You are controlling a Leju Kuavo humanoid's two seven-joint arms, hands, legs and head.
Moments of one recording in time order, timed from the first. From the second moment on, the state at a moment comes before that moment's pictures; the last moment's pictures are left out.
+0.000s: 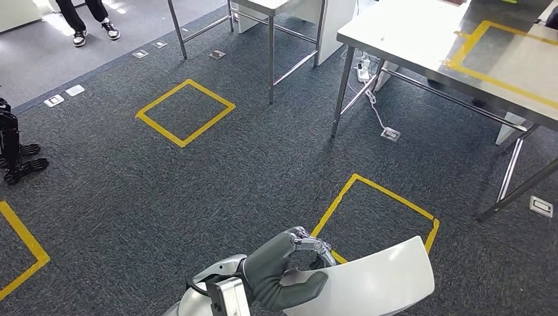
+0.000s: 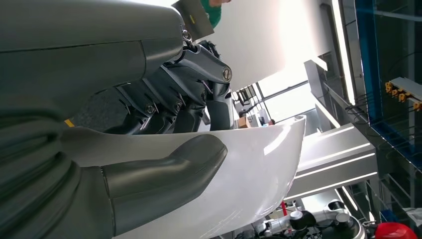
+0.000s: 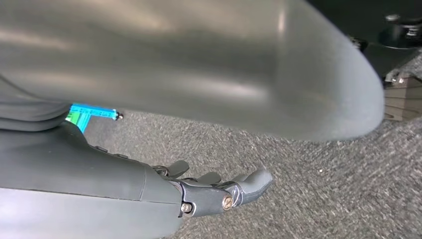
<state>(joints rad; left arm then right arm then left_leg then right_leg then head) -0.19 -0.15 -0.74 -1.53 -0.22 -0.21 -0.50 -0.07 0.15 -0.83 -0.20 1.00 -0.05 0.07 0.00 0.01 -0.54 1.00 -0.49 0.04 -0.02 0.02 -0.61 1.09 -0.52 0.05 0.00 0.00</state>
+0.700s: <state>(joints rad) -0.19 -0.14 -0.75 -1.50 -0.20 -0.24 -0.51 -0.07 0.14 -0.85 -0.20 0.99 -0.05 0.06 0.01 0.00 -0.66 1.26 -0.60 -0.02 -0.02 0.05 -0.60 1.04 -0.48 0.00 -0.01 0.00</state>
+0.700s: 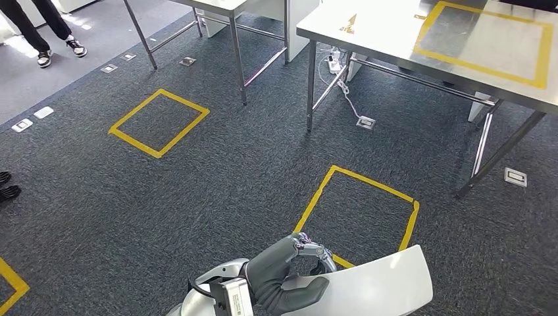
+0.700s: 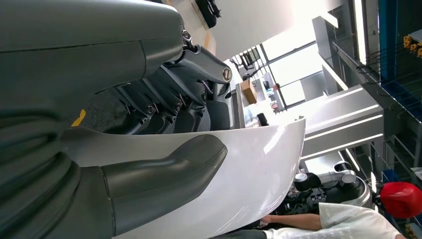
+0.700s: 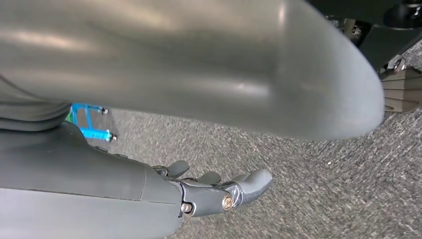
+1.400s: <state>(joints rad) -0.19 -0.15 -0.75 -1.50 -0.20 -0.24 -0.51 -0.07 0.14 -0.85 -0.20 1.00 -0.05 0.07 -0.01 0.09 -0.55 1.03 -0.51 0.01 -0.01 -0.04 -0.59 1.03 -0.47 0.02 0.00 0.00</state>
